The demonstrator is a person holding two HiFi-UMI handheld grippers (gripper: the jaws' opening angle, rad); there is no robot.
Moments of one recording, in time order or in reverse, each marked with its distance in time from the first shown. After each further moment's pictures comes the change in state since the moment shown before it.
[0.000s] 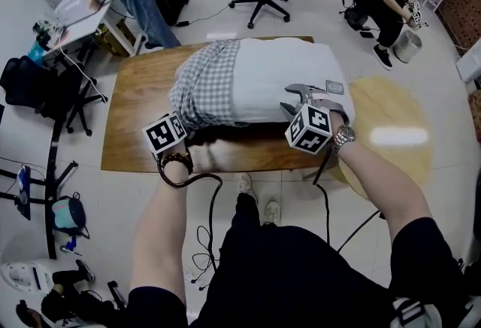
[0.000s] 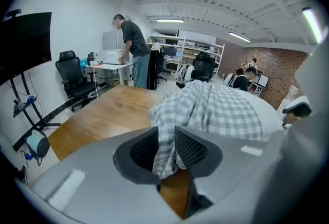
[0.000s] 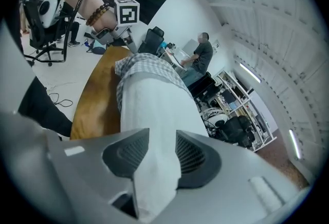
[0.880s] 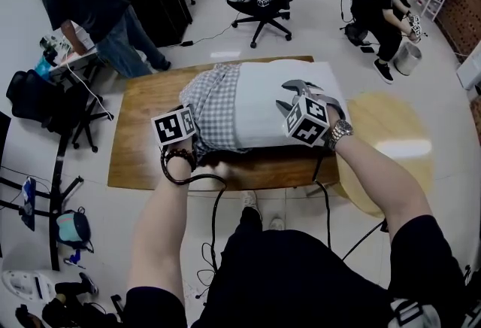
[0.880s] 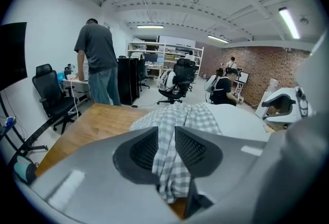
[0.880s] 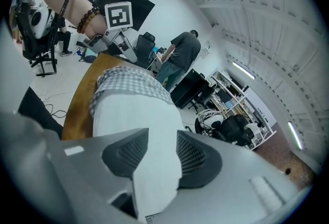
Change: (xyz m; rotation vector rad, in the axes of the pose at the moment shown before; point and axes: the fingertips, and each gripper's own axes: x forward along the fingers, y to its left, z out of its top) left arm -0.021 -0.077 0.049 0.162 -0.059 -0.154; right arm -0.022 -0.034 0.018 0.078 -0.040 -0.008
